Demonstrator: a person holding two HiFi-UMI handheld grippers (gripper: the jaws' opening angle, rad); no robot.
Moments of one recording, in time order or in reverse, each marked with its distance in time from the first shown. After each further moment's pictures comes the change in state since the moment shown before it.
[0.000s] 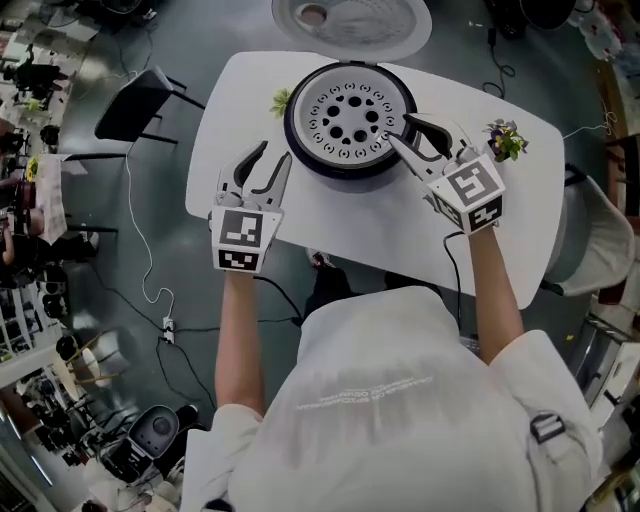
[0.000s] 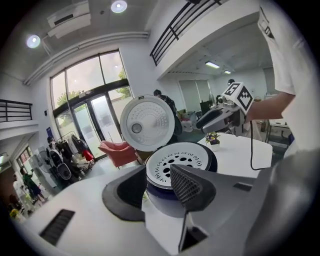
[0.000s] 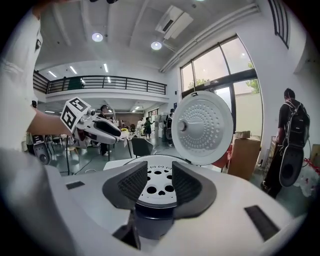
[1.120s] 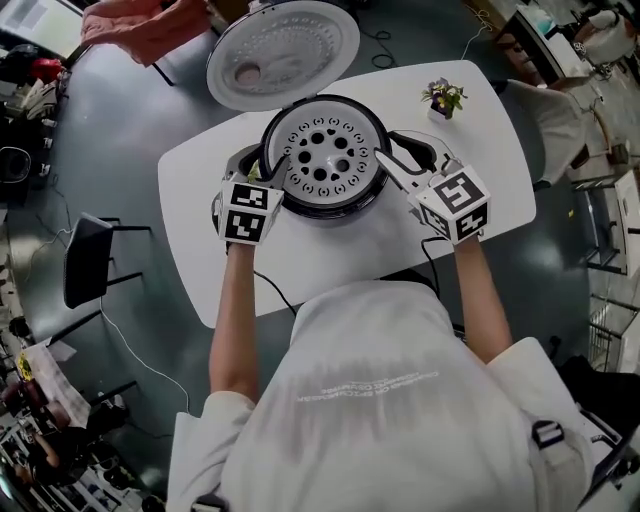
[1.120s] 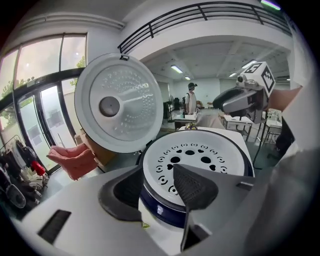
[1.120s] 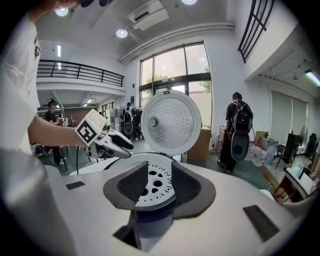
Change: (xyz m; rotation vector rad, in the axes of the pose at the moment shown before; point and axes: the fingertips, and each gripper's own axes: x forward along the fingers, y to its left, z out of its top) left arm 0.160 0.016 -0.016 0.164 0.011 -0.525; right arm -0.005 0.002 -0.008 0.209 0.099 -0.535
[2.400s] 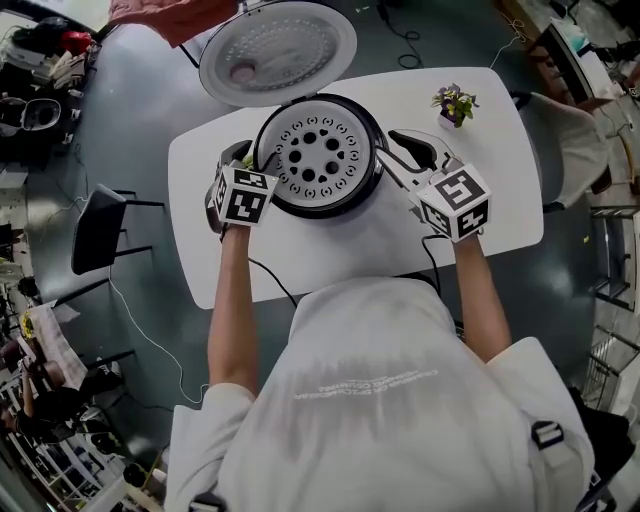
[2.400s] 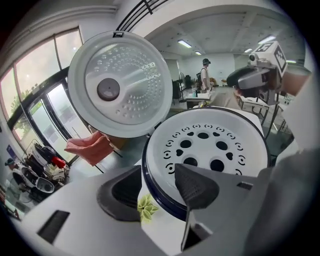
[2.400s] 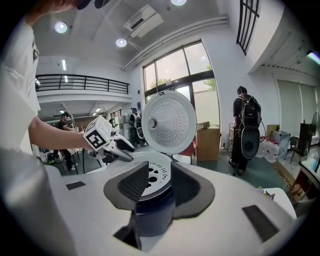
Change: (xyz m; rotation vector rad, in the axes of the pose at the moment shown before) left arm 0.012 0.014 -0.025 0.023 0.252 0.162; right arm -0.001 -0.026 -0.012 0.047 -0.047 0.127
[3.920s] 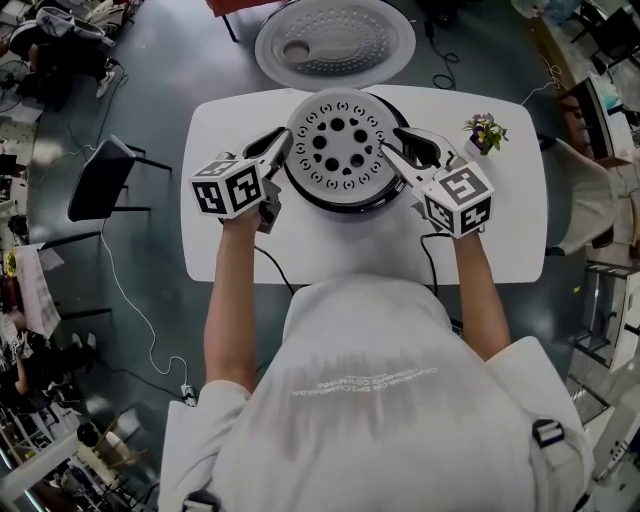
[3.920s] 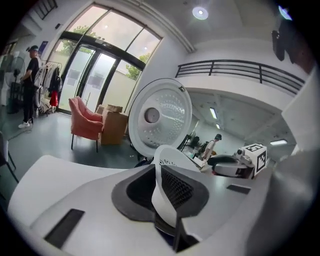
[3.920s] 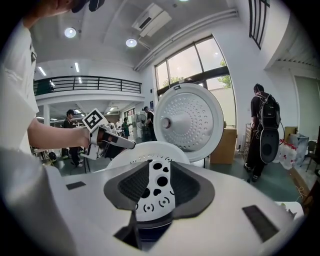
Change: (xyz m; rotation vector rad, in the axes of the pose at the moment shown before) left arm -0.059 0.006 0.023 -0.722 -0.438 -0.235; right arm 0.040 0.024 0.009 -0.060 0.007 0.156
